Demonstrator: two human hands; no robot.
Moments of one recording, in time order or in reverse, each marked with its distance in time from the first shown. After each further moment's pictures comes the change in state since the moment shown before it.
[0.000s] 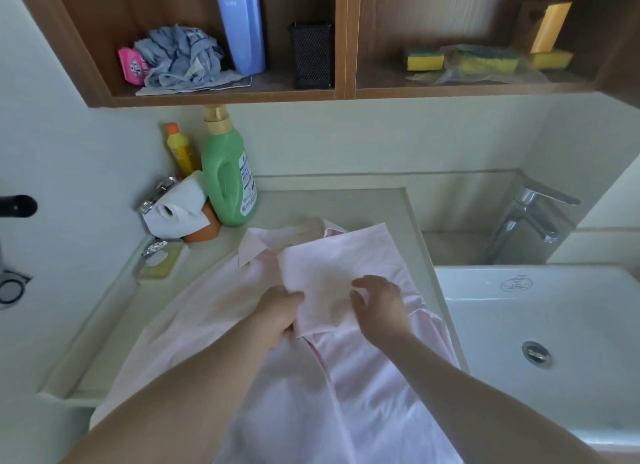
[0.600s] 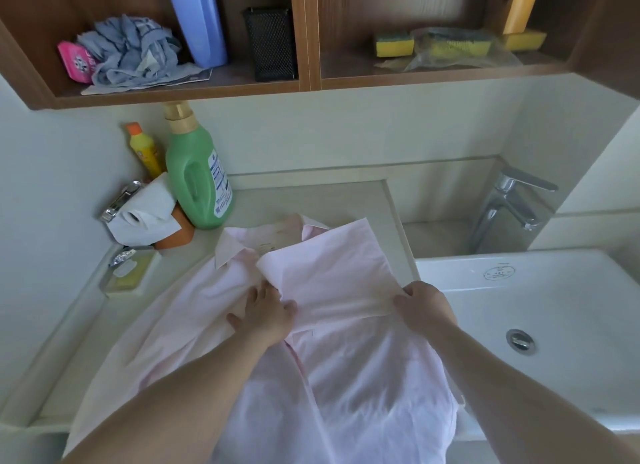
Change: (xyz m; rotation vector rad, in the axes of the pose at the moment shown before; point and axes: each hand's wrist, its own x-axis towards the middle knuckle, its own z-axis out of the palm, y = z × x) left_hand 0.012 -0.005 0.024 0.916 0.152 0.214; right_hand 0.030 0.090 -0.060 -0.044 -0.121 0.448
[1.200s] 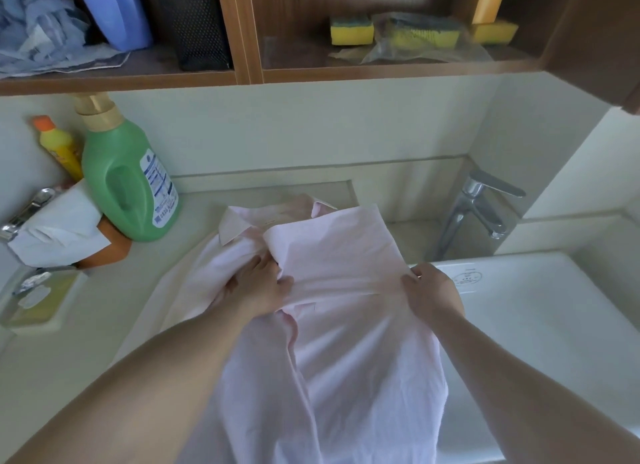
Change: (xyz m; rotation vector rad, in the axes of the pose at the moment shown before) left_hand 0.080 0.091 -0.003 0.168 -0.019 0.368; right_hand 0.073 0.035 -0.058 0.026 0.194 0.021
